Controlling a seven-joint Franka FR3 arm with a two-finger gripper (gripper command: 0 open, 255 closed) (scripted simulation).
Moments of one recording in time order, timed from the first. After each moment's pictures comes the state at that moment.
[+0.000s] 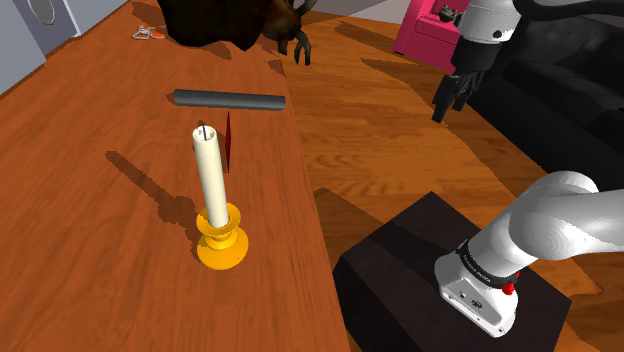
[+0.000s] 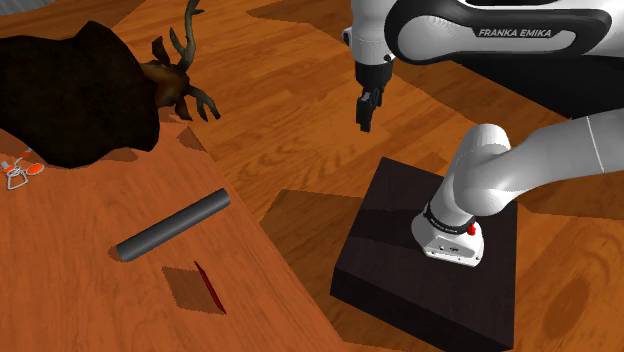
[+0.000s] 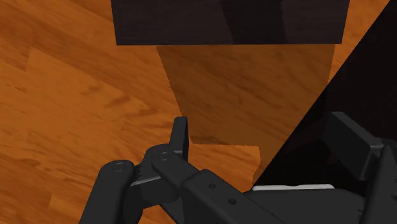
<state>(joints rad) 0.02 -0.79 0.06 -2.44 -0.02 1.53 0.04</state>
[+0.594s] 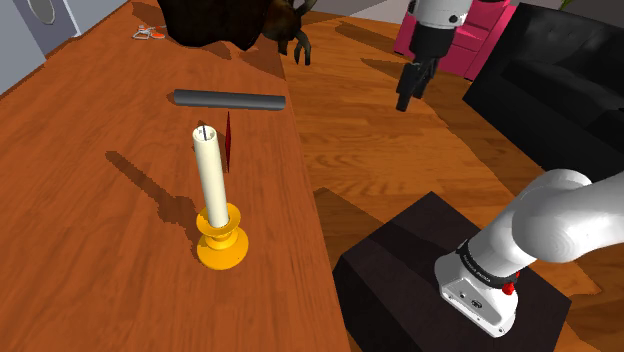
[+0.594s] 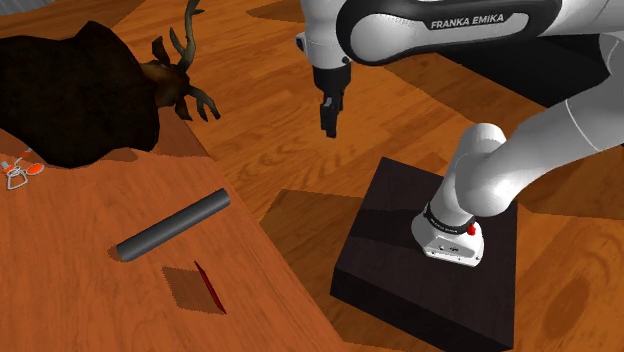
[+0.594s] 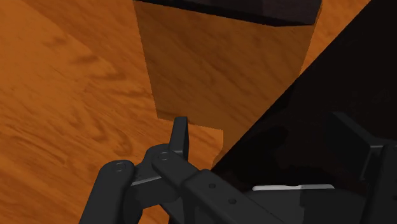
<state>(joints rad) 0.09 -0.55 0.11 -2.27 0.02 1.61 -0.03</state>
